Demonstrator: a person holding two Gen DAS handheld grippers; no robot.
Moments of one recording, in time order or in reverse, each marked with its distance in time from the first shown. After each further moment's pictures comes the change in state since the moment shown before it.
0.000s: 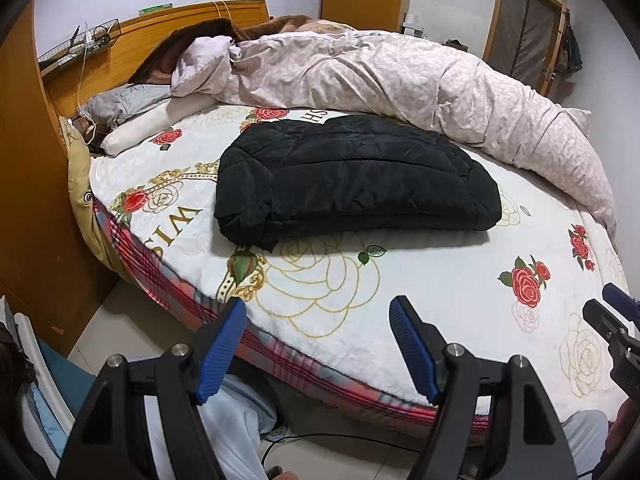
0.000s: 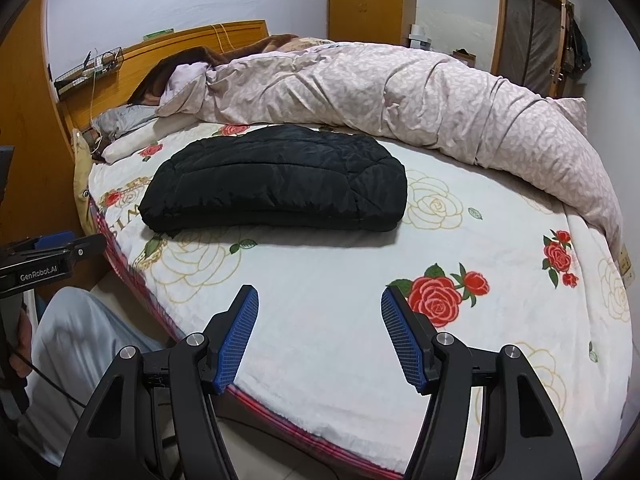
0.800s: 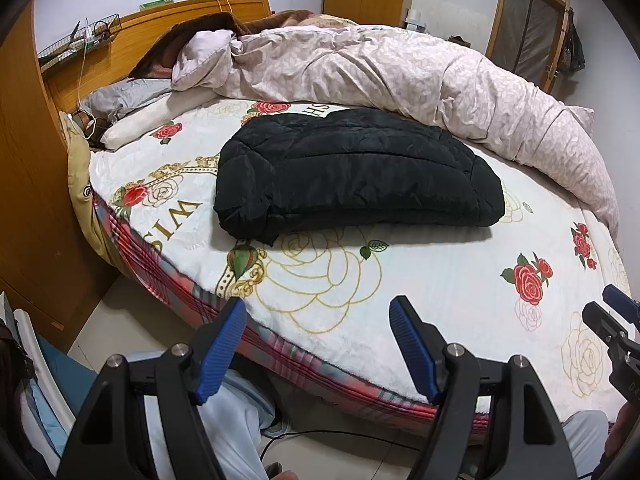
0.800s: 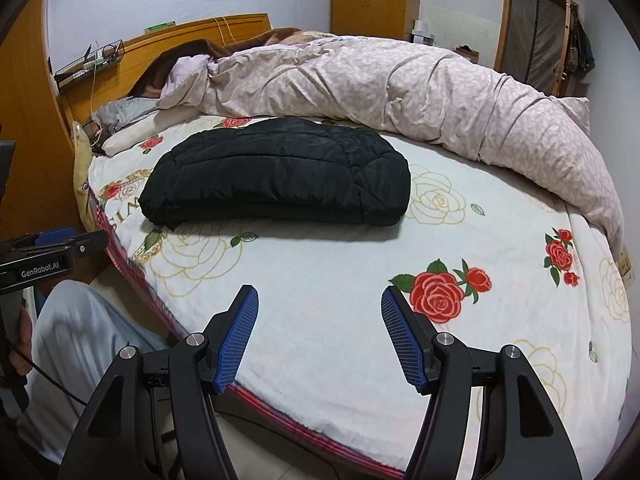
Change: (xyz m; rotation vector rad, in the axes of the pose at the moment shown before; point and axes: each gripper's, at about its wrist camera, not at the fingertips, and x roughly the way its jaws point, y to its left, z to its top) left arm 0.007 -0.002 -0.005 -0.012 0.012 0.006; right arm 0.004 0.004 -0.002 -0.002 0.016 -0.001
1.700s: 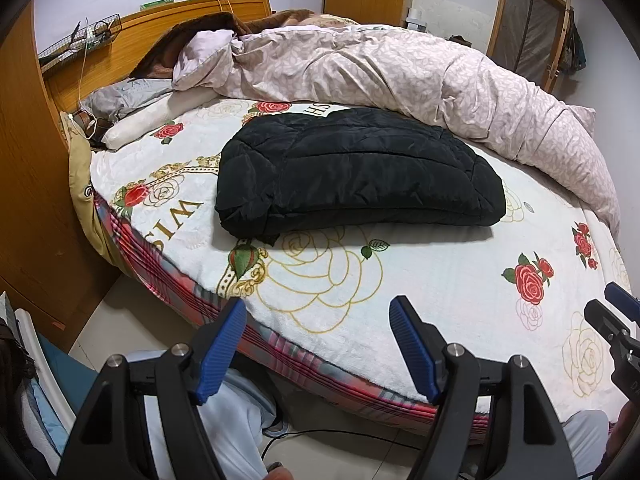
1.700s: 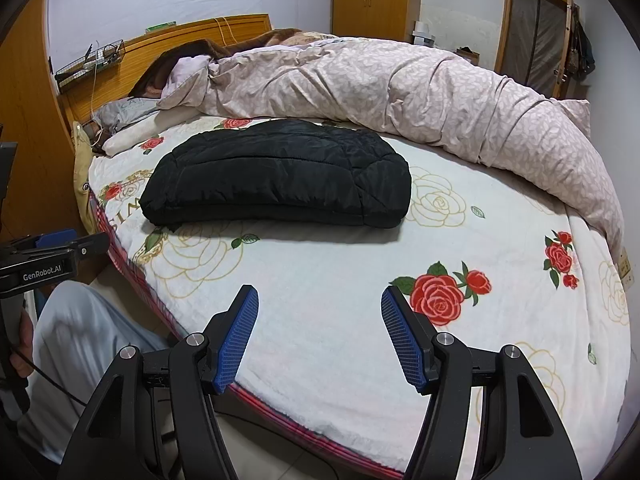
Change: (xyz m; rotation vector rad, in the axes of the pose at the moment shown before) left arm 0.000 0.001 0.001 0.001 0.004 0.002; right arm 0.001 0.000 0.000 -0.005 0.001 0.002
